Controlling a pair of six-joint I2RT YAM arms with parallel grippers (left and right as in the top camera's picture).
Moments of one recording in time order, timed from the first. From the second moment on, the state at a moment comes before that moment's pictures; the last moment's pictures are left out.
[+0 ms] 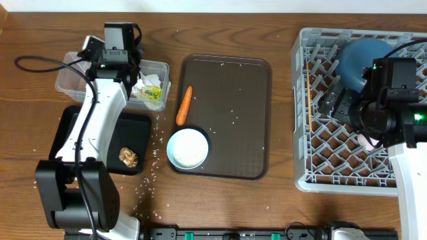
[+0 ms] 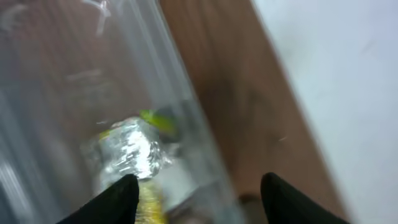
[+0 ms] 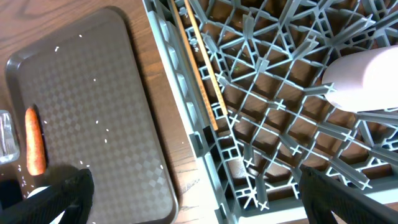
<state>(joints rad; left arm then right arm) -0.03 1.71 1.36 -0.53 -0.27 -1.07 -0.01 1.28 1.39 -1.21 -0.06 0.46</state>
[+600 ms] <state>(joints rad) -0.41 1.71 1.36 -0.87 -0.08 -0.10 -0.01 1.28 1.39 -1.21 -0.06 0.44</state>
